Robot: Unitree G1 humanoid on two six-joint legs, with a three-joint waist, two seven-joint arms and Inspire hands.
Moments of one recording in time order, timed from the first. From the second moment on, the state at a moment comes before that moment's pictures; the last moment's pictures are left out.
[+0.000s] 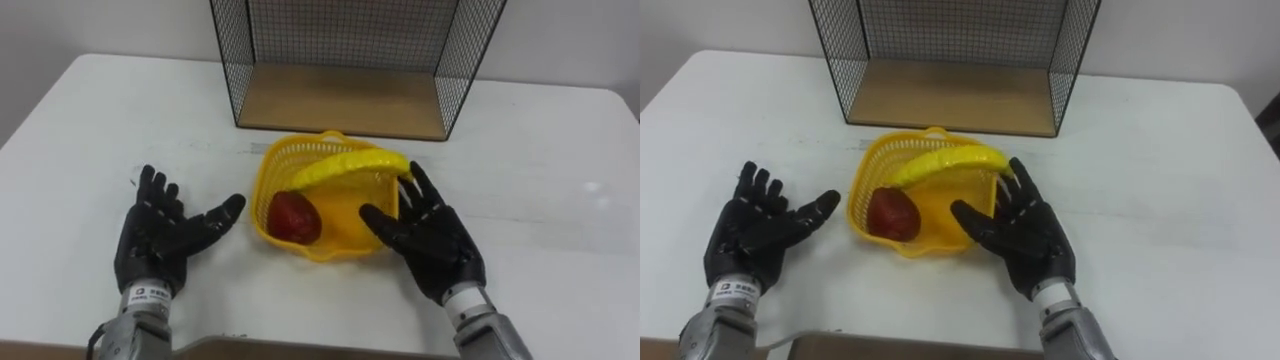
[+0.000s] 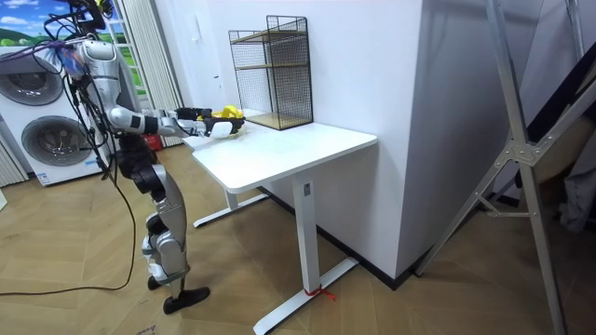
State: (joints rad) left arm 0.18 0.15 -0.08 0.08 -0.63 -0.13 0.07; right arm 0.14 -0.16 0.18 0.19 0.79 -0.09 0.19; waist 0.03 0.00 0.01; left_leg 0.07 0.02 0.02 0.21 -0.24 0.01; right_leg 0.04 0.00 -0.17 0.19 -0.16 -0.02
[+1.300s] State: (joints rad) left arm 0.15 0.17 -0.25 0.08 -0.64 -0.11 -0.01; right arm 0.09 -0.18 0.25 0.22 0.78 -0.11 0.20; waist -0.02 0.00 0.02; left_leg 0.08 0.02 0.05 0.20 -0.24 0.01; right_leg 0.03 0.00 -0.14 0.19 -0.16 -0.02
